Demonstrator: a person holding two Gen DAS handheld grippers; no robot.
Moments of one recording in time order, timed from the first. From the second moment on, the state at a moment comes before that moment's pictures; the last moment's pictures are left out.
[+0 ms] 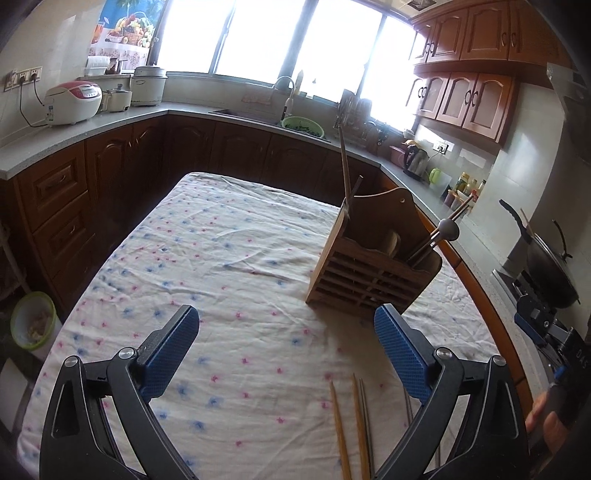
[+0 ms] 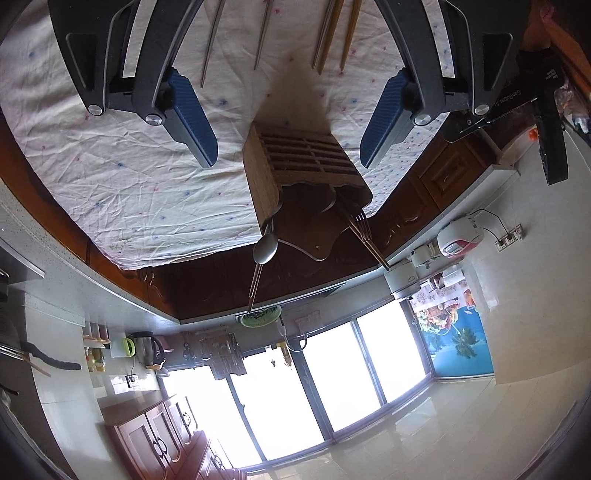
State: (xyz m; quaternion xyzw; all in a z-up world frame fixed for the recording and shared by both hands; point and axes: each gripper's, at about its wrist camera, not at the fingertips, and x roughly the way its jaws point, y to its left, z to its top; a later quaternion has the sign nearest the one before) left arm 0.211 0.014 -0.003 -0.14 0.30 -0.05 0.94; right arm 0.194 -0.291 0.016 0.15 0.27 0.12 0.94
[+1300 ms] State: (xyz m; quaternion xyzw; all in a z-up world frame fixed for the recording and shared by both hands) left arm 0.182 -0.018 -0.054 -0.07 0.39 -0.08 0.91; right arm 0.136 -0.305 -0.038 0.15 0.34 0.09 0.92
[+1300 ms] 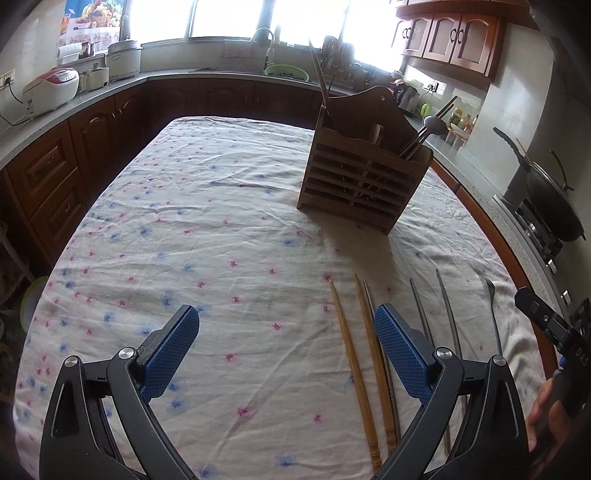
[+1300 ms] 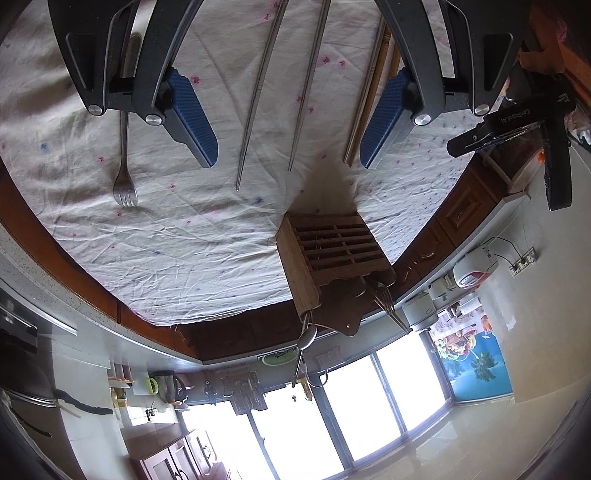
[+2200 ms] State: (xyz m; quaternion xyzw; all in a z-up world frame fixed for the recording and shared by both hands) left arm 0.238 -0.056 -0.092 -0.02 0.47 -0.10 0.88; right arm 0.197 -0.271 -0.080 0.12 0.42 0.13 0.89
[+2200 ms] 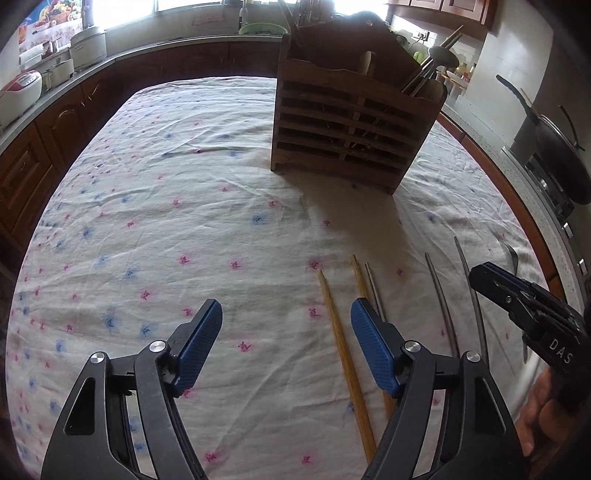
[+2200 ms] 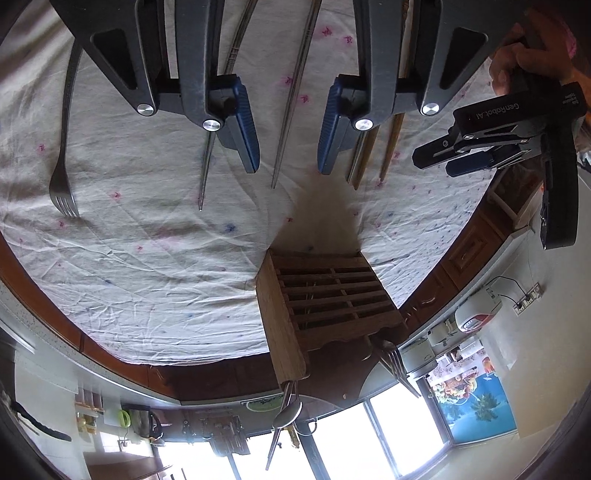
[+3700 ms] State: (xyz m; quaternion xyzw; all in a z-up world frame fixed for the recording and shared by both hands) left arm 0.220 -0.043 -0.028 -0.06 0.43 -0.17 0.89; right arm 0.210 -0.259 -0.047 0.11 0.41 0.16 0.89
